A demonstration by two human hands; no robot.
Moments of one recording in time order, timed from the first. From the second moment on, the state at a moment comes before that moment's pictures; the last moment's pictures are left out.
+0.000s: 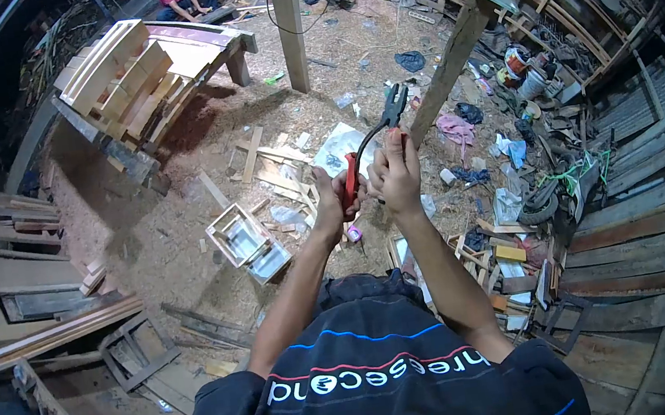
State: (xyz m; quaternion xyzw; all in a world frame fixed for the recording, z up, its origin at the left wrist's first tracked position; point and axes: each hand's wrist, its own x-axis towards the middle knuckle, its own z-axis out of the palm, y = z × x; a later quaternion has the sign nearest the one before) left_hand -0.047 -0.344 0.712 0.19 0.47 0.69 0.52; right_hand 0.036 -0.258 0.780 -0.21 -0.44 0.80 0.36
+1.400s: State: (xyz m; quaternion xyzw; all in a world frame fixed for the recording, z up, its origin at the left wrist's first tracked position) left_hand -0.069 -0.326 0.758 0.28 0.51 0.73 0.36; right_hand 0.024 -0.270 0.789 -0.24 -0.68 0.65 0.24
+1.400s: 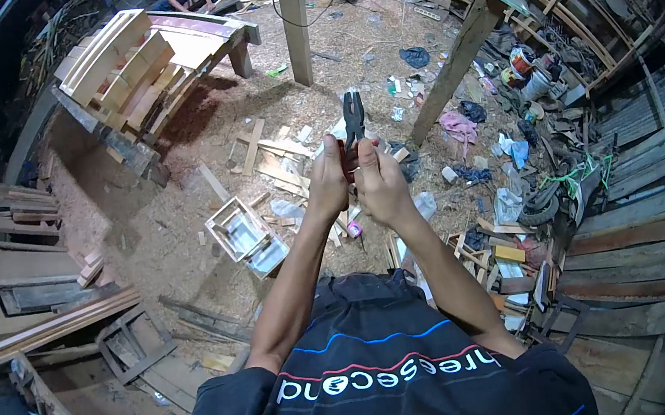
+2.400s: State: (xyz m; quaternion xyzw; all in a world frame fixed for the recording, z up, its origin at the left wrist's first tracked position) left_hand -0.098 -0.357 0.755 0.49 0.63 0.53 0.29; right_hand 0.034 -0.251 0.801 -0.30 -0.75 0.55 0.20
